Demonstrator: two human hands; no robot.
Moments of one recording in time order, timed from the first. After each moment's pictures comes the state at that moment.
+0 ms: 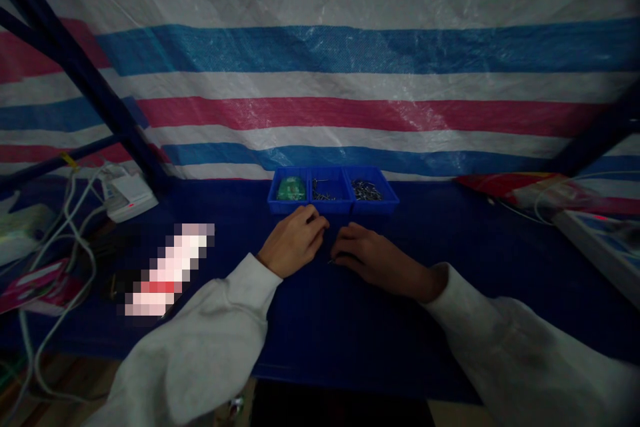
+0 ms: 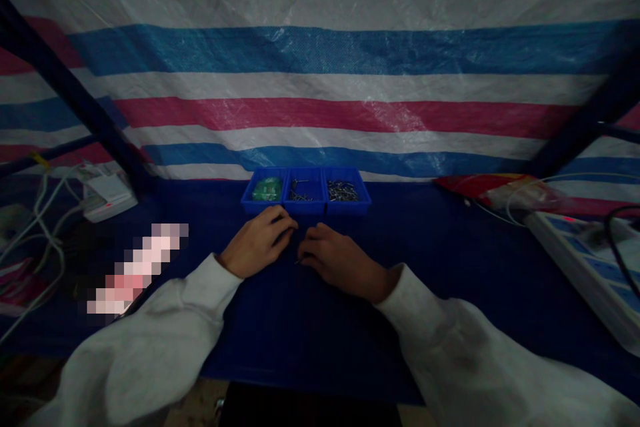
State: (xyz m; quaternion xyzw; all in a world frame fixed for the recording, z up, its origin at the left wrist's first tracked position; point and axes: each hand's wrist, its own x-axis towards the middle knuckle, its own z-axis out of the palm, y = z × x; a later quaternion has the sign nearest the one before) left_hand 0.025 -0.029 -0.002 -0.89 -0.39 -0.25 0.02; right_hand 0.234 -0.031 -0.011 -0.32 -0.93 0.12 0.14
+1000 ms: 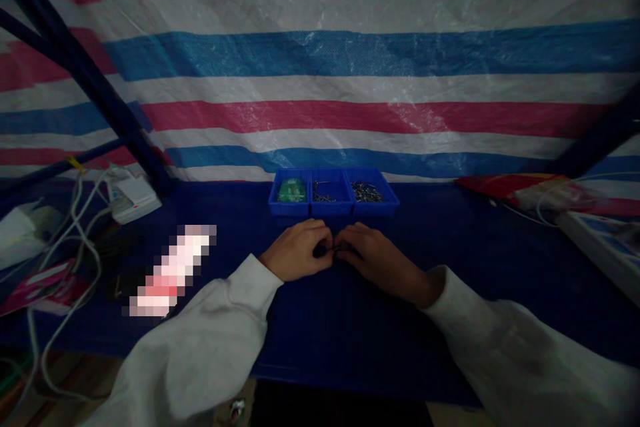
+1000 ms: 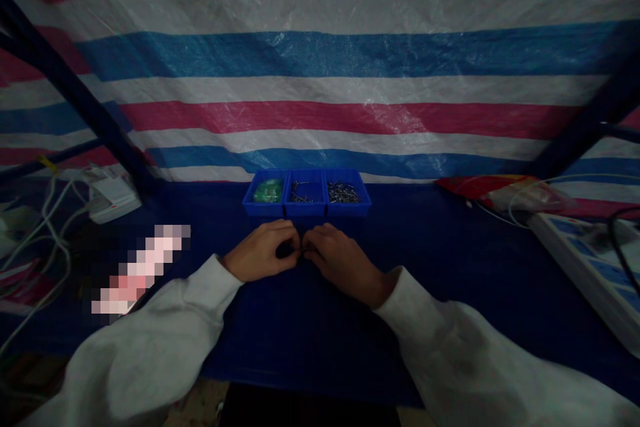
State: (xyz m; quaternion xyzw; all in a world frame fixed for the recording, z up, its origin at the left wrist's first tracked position) left_hand 0.028 -0.029 -0.005 -0.90 -0.36 -0.23 -0.11; right_hand 0.233 -0.030 -0.016 -0.39 -0.89 0.12 0.19
